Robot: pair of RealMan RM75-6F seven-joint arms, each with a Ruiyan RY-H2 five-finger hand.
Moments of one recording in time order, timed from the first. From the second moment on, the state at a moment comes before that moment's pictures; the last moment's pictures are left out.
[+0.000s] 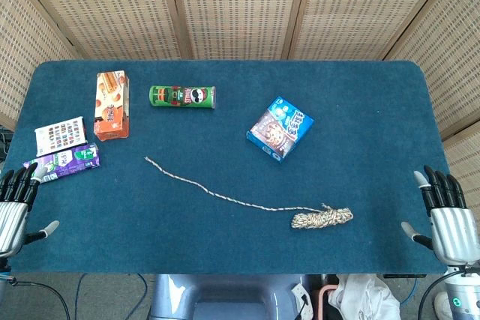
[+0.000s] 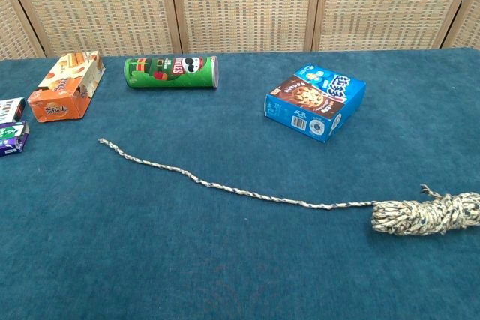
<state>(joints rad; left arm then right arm) -0.08 -1.16 -0.03 -1.58 1.55 1.54 0.10 0.06 -1.16 0.08 -1.60 -1.56 1.58 -0.12</state>
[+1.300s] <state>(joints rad) -0.10 -1.20 -0.05 -1.56 1.50 1.50 0.16 0.40 -1.42 0.02 -1.42 -1.63 1.06 -0.23</state>
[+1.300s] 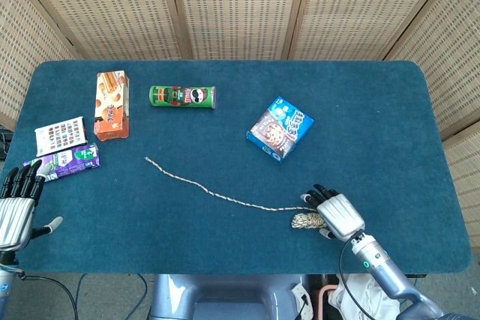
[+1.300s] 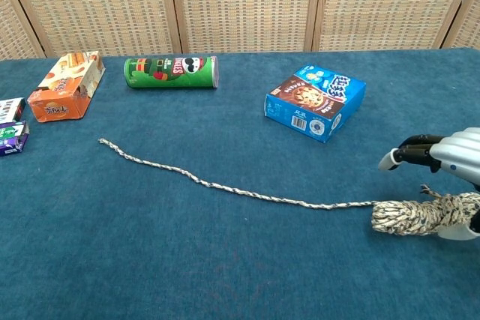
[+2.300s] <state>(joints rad) -0.11 -1.21 -0.05 -1.55 1.49 1.49 0.17 0.43 -1.45 -0.02 -1.31 -1.57 1.06 -0.22</state>
